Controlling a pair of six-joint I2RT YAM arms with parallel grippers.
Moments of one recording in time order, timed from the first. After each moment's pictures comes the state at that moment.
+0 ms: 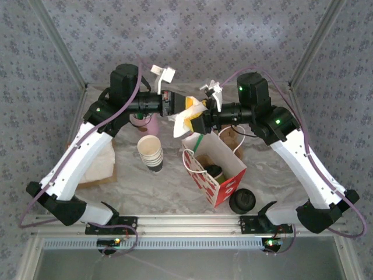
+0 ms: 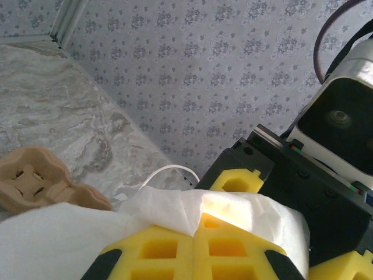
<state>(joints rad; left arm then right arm) -0.62 1.40 1.71 -0.58 0.72 -0.56 0.62 1.31 1.65 -0.71 -0.75 0.05</state>
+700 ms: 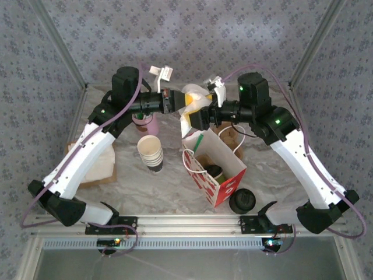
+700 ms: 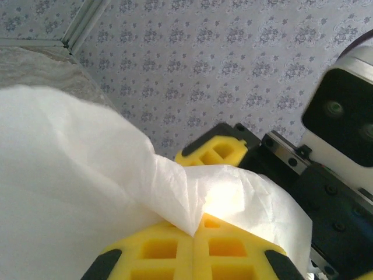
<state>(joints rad) -0.59 1.39 1.61 -0.45 0.70 -0.66 0.59 1.30 1.64 -0.69 -0.58 0.13</state>
